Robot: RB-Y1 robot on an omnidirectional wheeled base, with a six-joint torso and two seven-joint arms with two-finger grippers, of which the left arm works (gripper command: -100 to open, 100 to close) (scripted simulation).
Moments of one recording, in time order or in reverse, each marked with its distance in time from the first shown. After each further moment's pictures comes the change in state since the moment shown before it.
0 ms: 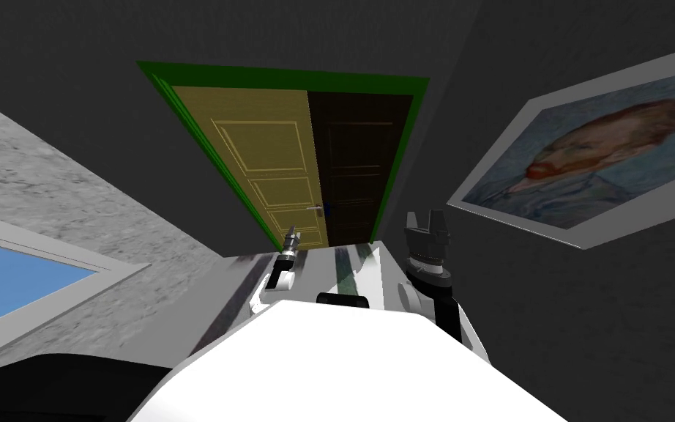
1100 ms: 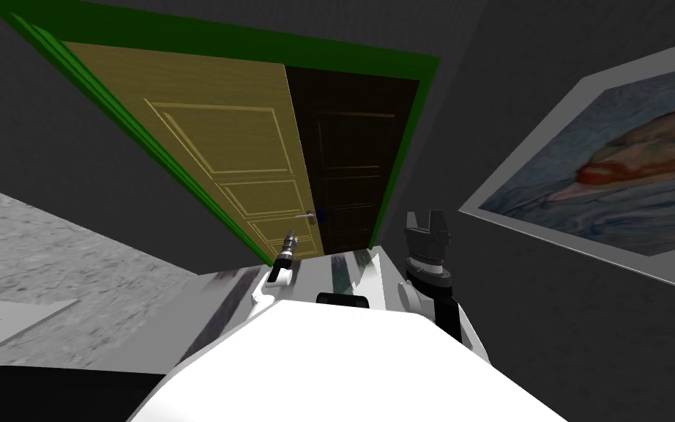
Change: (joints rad) arm -0.122 0.054 0.070 0.278 0.045 0.038 0.032
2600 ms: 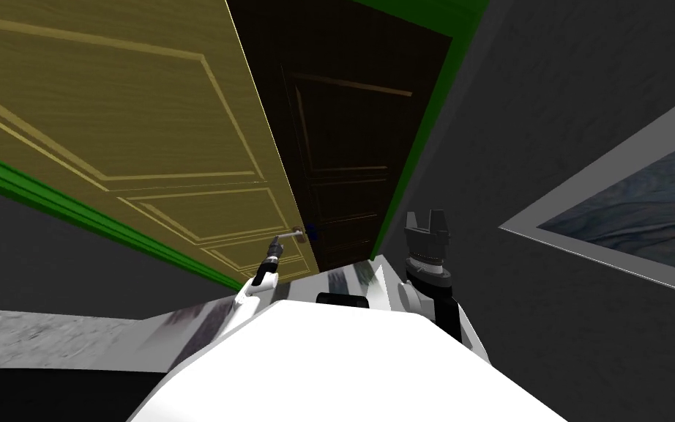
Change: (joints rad) arm -0.036 0.120 0.126 0.227 0.067 0.014 0.063
